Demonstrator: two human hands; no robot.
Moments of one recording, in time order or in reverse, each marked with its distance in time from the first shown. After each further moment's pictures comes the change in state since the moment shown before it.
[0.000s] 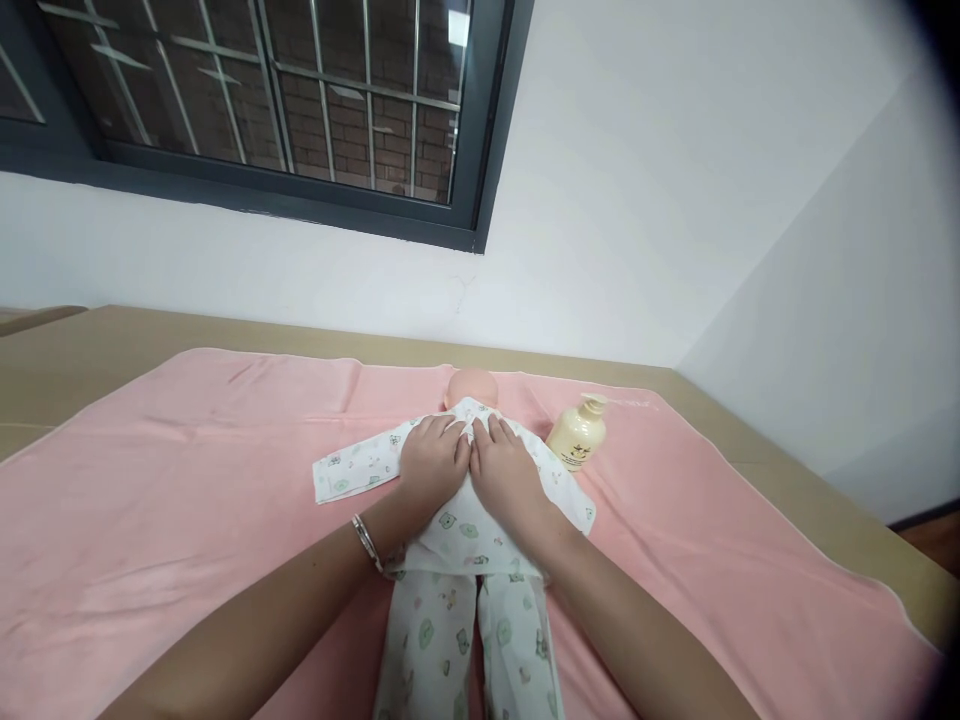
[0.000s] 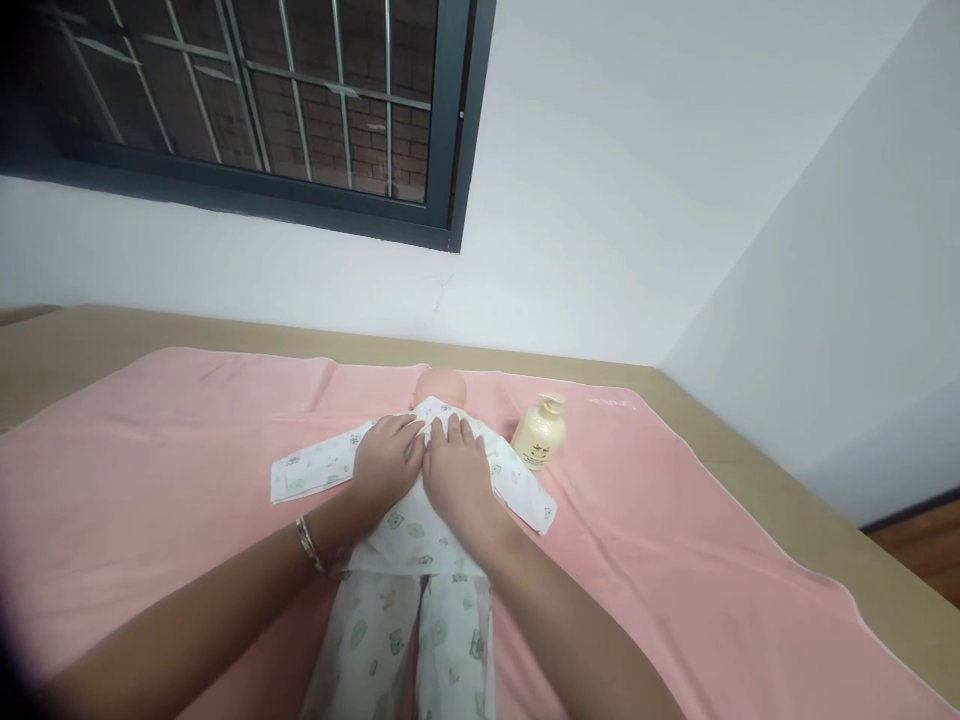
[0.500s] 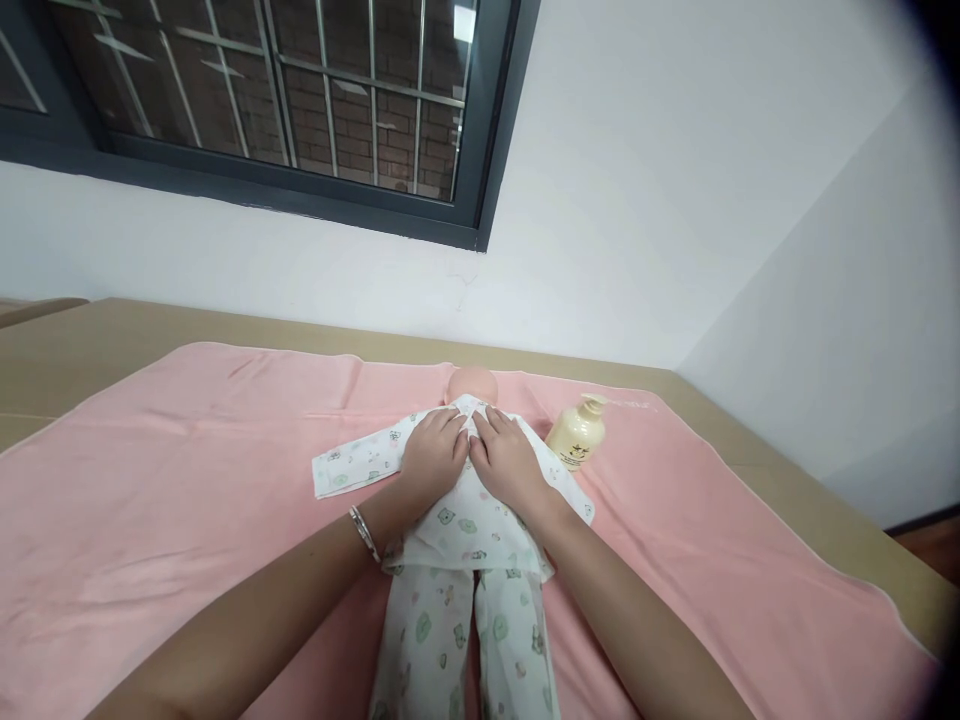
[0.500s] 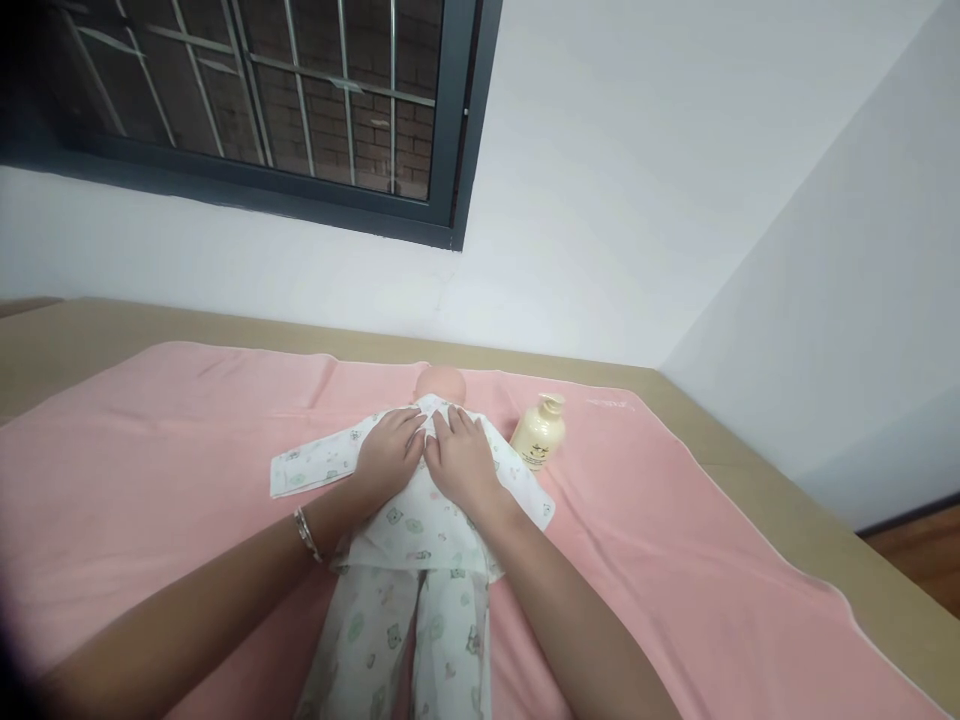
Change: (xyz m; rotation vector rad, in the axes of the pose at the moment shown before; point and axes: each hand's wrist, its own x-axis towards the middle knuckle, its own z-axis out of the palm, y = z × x) left_hand 0.004 -0.007 0.009 -0.068 0.061 0.095; right_hand 0.010 0.018 0.008 0.027 0.086 -0.141
